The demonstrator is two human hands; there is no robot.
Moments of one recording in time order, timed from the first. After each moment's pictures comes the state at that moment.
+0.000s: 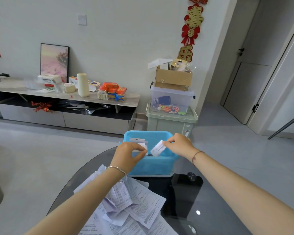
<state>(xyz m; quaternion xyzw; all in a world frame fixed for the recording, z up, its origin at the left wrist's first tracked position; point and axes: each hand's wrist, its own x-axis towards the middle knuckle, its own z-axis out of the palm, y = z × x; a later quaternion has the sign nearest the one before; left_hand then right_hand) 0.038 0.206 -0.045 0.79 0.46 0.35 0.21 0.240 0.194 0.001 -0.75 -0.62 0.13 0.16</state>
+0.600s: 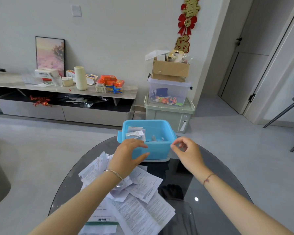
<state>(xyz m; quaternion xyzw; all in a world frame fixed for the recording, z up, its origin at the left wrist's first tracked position) 0.026 0.159 -0.060 0.81 0.39 0.40 0.16 0.241 0.111 -0.040 -0.68 -0.54 0.16 0.46</state>
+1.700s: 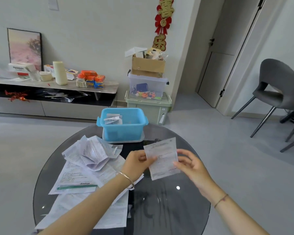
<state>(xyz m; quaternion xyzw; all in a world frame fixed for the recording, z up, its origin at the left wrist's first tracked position) 0.096 0.017 -0.056 0.66 0.34 0.35 0.57 0.277 -0.079 -0.044 -0.61 -0.45 0.38 0.54</state>
